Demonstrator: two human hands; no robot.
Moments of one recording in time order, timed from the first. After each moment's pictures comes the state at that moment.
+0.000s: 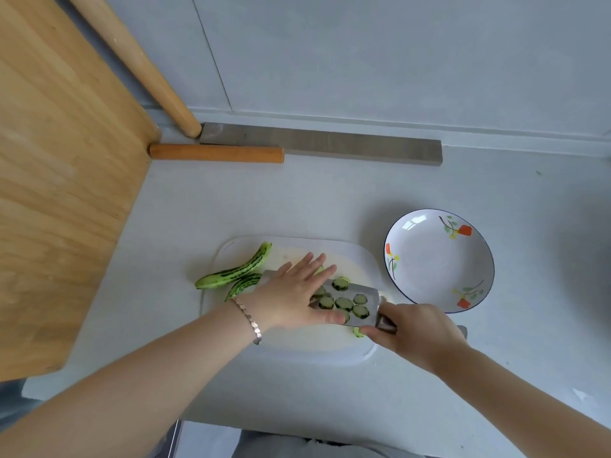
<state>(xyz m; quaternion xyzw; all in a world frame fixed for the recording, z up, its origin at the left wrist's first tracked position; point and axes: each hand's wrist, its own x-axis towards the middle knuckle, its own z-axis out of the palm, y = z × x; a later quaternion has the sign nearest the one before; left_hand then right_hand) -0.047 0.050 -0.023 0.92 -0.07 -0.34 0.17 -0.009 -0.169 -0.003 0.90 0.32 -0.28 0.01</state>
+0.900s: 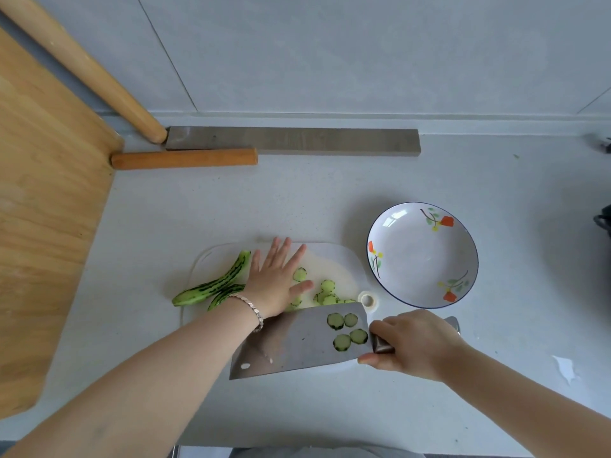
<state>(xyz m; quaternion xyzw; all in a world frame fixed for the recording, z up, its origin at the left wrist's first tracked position) -0.016 0.055 -0.076 0.94 0.02 -0.31 0.12 -0.003 -0.196 -0.047 0.88 0.47 -0.04 -0.06</state>
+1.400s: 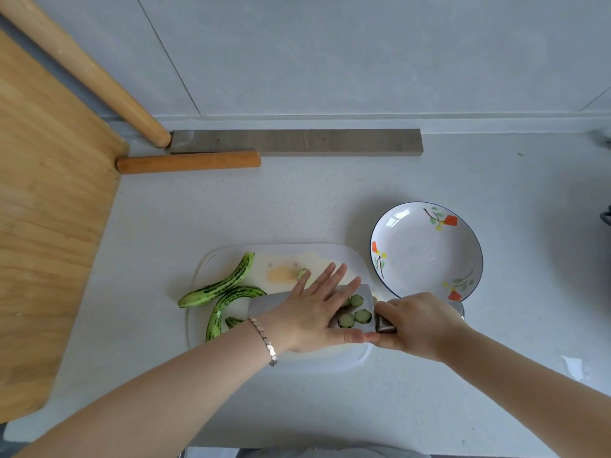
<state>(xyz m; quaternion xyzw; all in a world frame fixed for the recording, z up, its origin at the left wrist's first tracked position) -0.036 0.011 -0.040 0.91 -0.15 -0.34 0.16 0.015 -0.190 -0.050 0.88 0.47 -0.01 -0.08</state>
